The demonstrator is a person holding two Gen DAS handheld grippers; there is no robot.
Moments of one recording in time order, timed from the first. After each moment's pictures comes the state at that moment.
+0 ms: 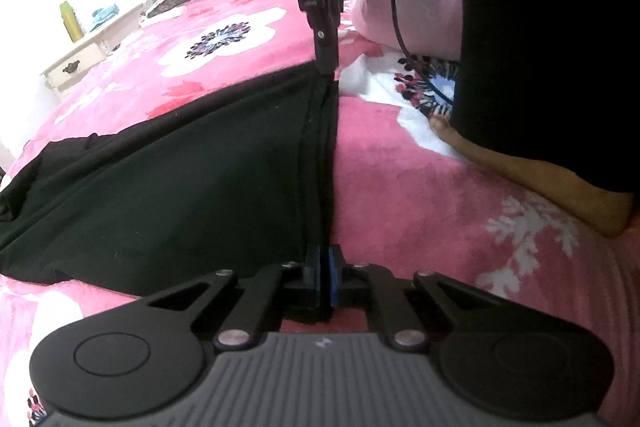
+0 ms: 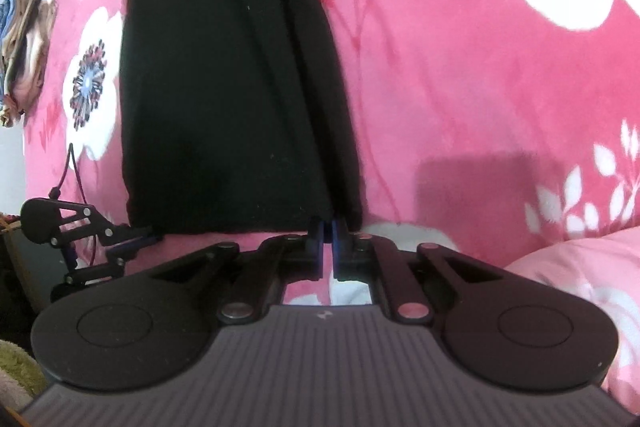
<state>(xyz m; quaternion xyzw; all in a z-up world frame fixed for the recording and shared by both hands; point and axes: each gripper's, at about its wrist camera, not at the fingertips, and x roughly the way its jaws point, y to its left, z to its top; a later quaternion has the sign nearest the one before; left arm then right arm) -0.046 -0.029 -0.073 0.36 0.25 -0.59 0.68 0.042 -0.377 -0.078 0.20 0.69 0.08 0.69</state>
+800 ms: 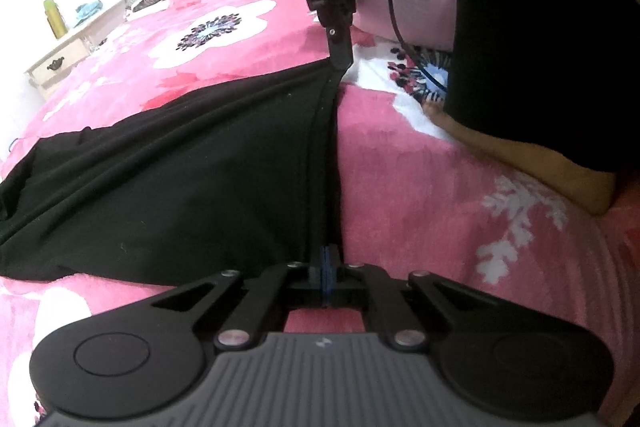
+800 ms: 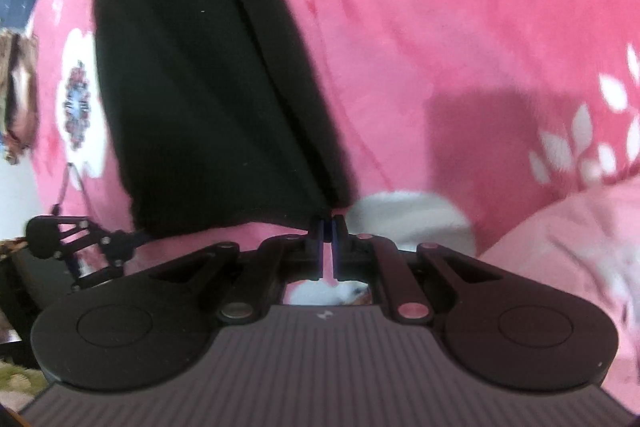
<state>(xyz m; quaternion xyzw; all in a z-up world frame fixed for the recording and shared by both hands) -0.035 -0.018 -0.068 0.37 0.27 -0.60 0.65 0.038 -0.396 -0.094 0.24 0.72 0.04 0.65</state>
